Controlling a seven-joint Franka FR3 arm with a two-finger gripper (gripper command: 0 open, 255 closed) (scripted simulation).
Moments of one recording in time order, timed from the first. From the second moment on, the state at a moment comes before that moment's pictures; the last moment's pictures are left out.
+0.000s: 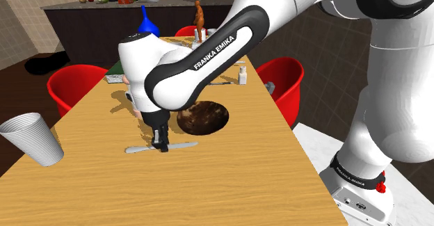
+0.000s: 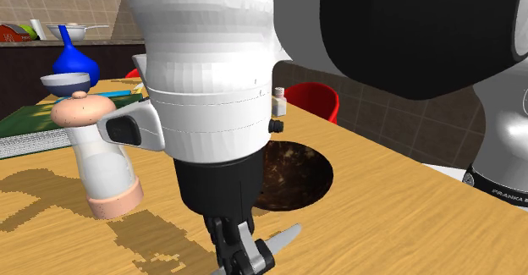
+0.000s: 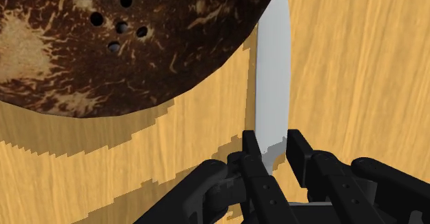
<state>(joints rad) 0.35 0.32 0.36 -1.90 -0.13 2.20 -0.12</state>
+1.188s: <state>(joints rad) 0.34 0.22 0.37 -1.79 -0.08 2.00 -0.15</state>
